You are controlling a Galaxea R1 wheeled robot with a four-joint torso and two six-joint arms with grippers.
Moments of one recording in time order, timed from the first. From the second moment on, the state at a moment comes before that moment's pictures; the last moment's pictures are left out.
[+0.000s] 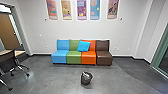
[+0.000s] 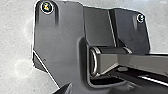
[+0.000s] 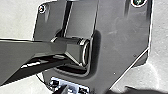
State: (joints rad) left arm 1.54 3.04 -2.71 -0.01 0.00 0.05; right arm -1.60 2.87 -2.48 -0.20 0.02 0.14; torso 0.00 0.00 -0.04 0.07
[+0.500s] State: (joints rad) left arm 1.54 3.04 -2.71 -0.01 0.00 0.05; right arm -1.60 2.87 -2.48 -0.20 0.02 0.14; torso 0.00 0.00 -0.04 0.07
